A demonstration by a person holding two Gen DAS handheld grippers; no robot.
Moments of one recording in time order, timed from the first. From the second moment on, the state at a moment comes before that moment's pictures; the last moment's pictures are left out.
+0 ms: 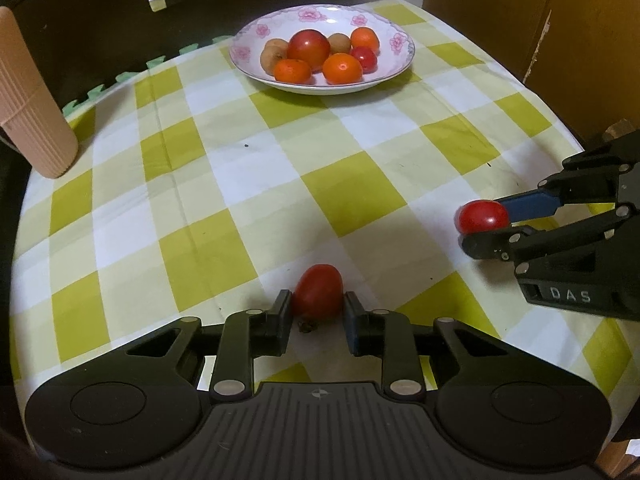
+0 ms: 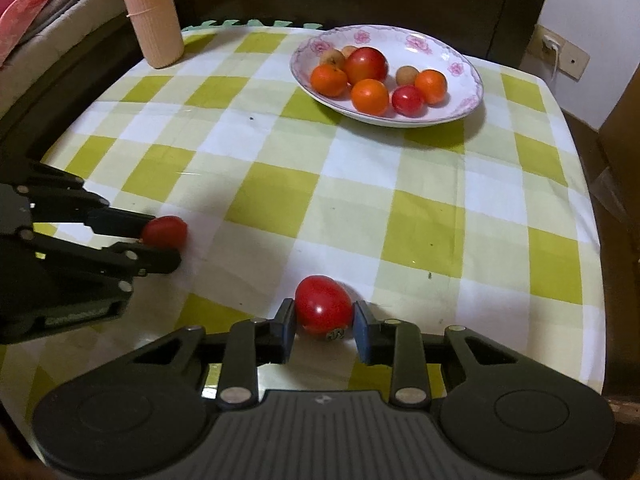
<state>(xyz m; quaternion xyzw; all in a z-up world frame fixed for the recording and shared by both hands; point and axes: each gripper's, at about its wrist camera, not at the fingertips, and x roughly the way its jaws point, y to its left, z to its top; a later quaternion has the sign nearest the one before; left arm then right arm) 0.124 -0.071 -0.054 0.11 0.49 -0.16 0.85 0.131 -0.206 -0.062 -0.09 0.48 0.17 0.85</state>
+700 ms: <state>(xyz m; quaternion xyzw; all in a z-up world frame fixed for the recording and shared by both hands) 0.140 -0.074 -0.033 0.06 0.48 -0.16 0.86 0.144 -0.203 -0.040 -0.04 0.46 0.16 0.87</state>
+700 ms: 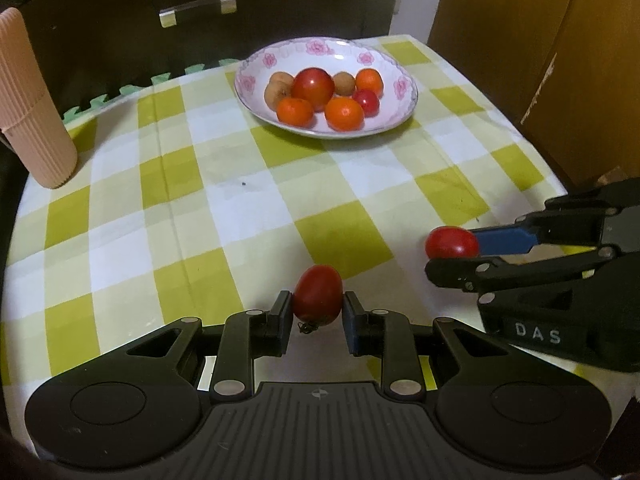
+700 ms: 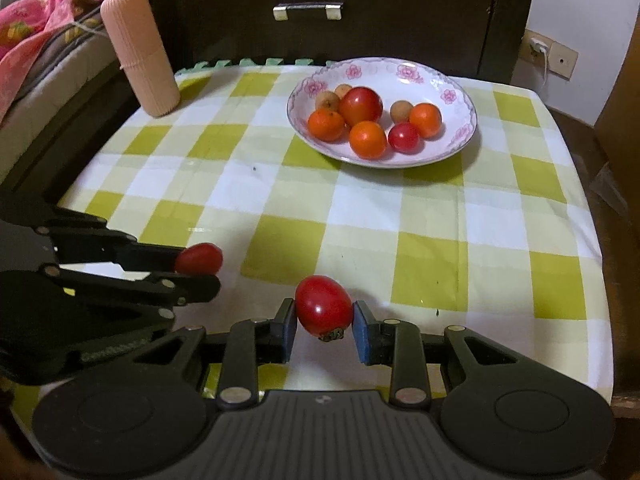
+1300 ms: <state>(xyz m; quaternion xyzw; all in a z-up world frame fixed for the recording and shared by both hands) 0.162 -0.083 -0.012 0.04 0.45 -0.15 0.88 0.165 -0.213 -0.016 0.00 0.43 0.14 0.89</state>
